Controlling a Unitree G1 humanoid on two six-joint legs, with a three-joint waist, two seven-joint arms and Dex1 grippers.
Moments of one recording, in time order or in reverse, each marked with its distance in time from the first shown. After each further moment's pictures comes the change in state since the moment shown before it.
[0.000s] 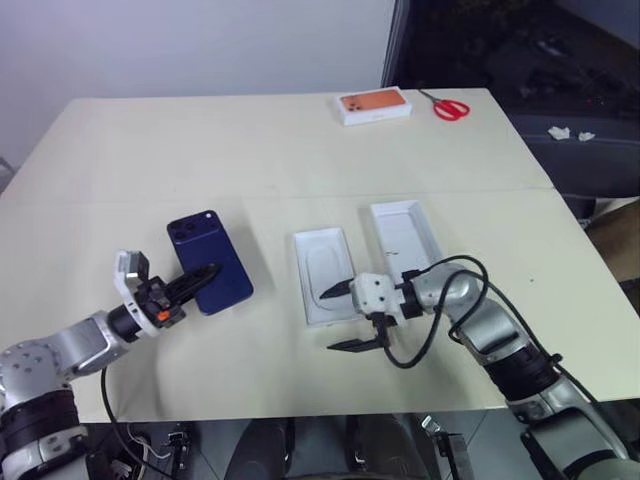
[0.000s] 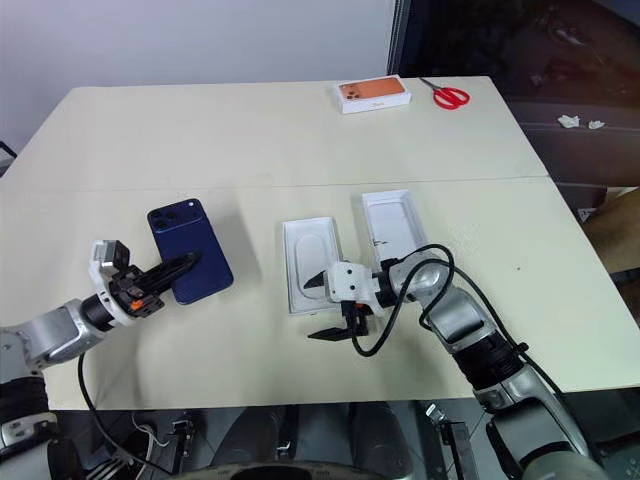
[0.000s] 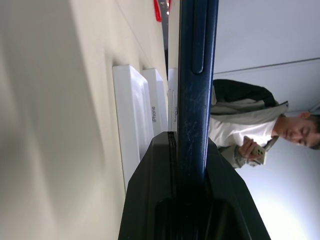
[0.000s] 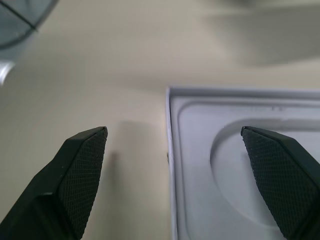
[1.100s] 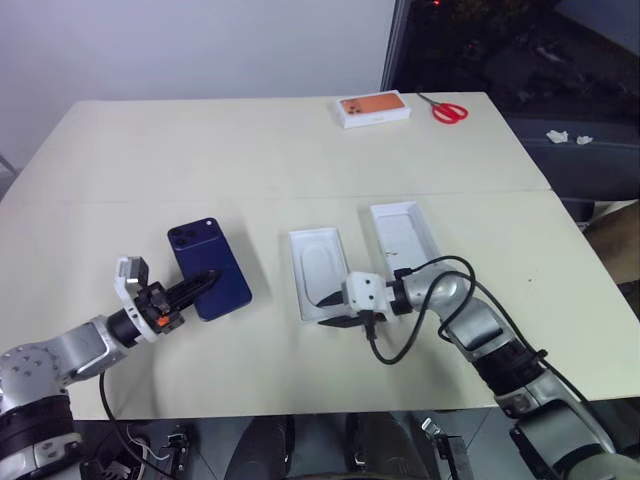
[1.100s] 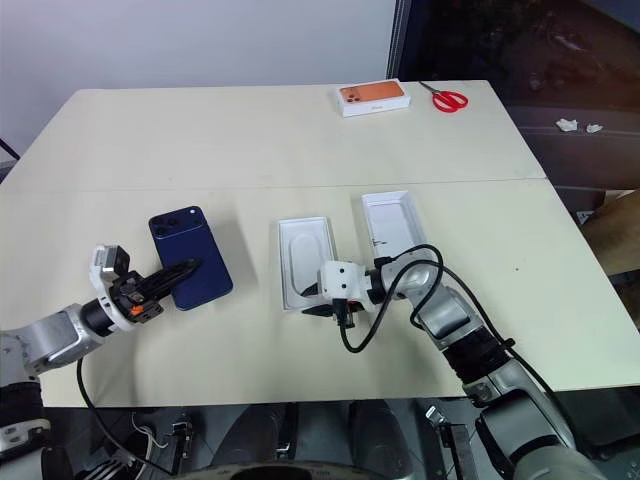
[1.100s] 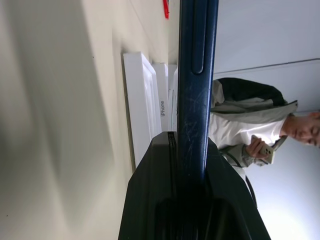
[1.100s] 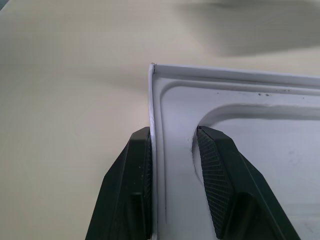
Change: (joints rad) left arm 0.024 0.032 -0.038 0.000 0.003 -0.025 -0.018; right arm -0.038 0.080 0.014 0.078 -0.027 -0.019 -0.070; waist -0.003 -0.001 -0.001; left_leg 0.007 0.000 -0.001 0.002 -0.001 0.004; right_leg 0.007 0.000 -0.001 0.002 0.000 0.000
